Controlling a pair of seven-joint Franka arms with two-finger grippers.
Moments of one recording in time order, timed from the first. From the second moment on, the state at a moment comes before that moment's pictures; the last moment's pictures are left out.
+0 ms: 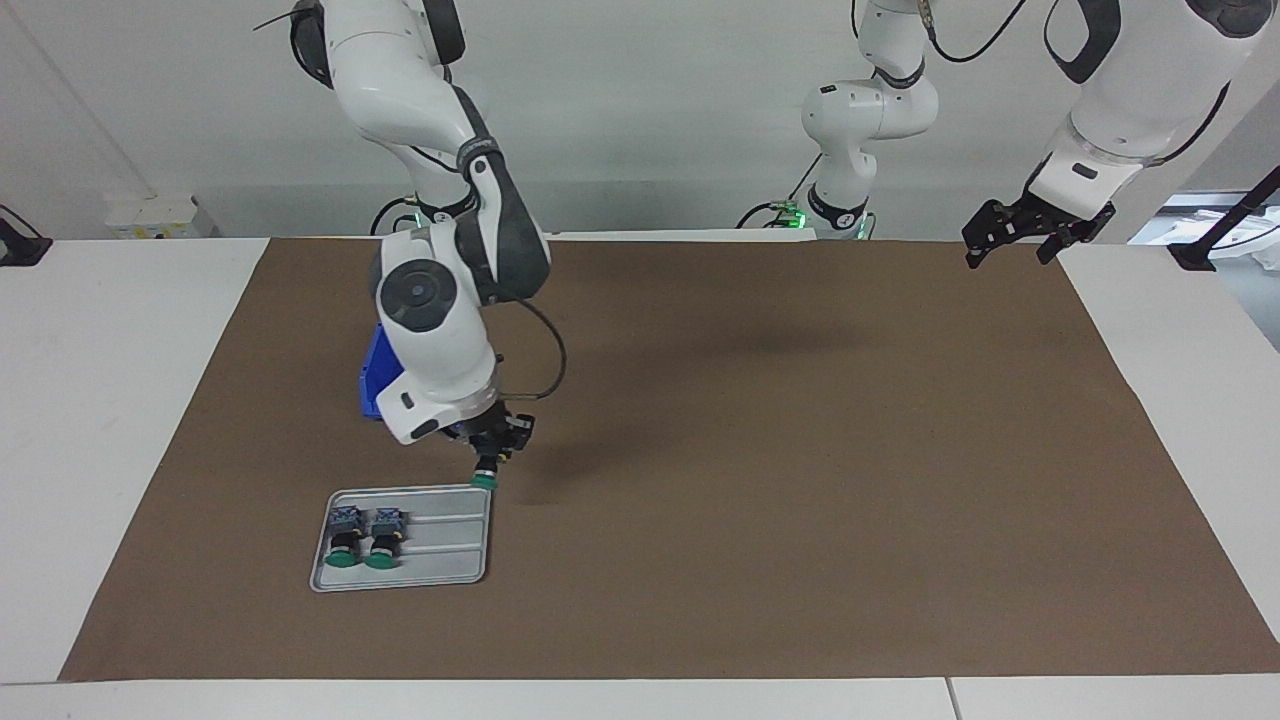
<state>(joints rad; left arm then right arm) -0.01 -0.09 -0.09 -1.69 0.03 1.49 -0.03 0.31 0.46 0.05 -1.50 0.00 1.90 0.65</state>
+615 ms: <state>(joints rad) -0.01 -0.09 -0.09 -1.69 0.03 1.49 -0.03 0.59 0.50 0.05 -1.52 0.00 2.00 1.72</state>
